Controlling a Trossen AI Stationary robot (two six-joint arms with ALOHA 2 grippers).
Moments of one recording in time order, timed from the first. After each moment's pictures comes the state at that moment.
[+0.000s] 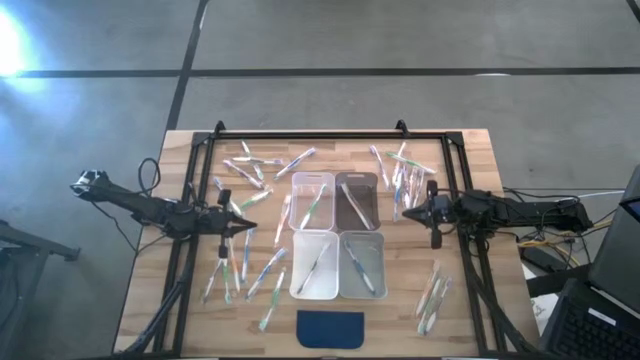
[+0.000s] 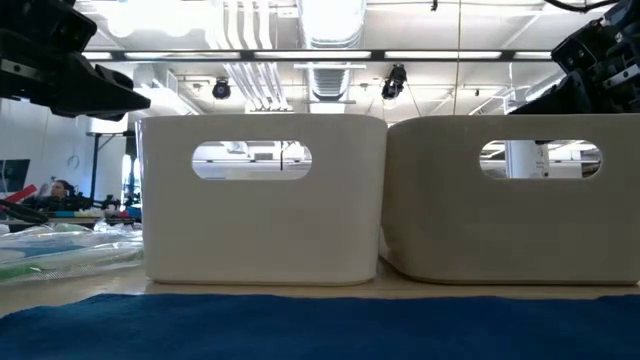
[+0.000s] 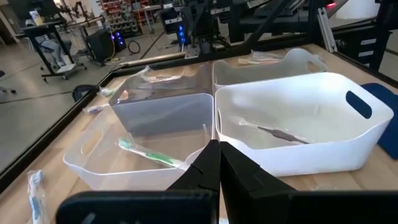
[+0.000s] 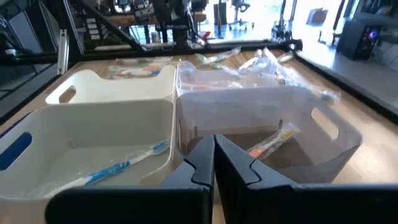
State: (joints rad) left arm -0.36 0.34 0.11 -0.03 -0.41 0.08; right arm 0.01 0.11 0.07 -0.13 0.06 0.08
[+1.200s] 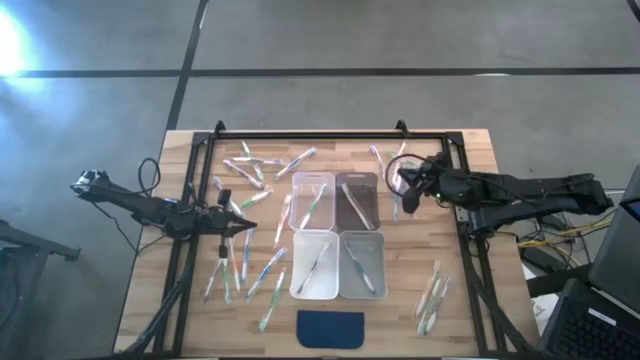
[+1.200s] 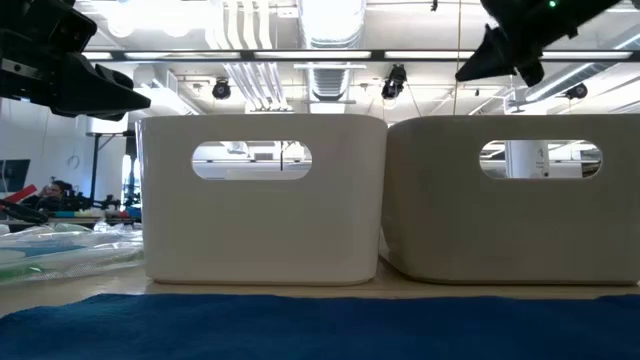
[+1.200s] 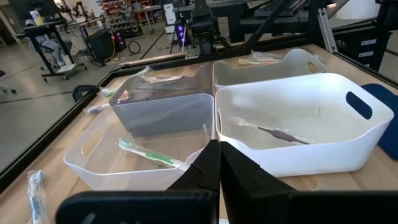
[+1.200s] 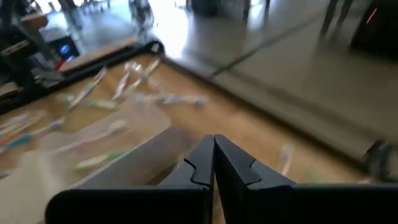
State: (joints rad) left arm -0.36 0.34 0.11 -0.02 -0.41 0.08; right arm 0.01 0.78 0.68 -0.40 0.57 0.49
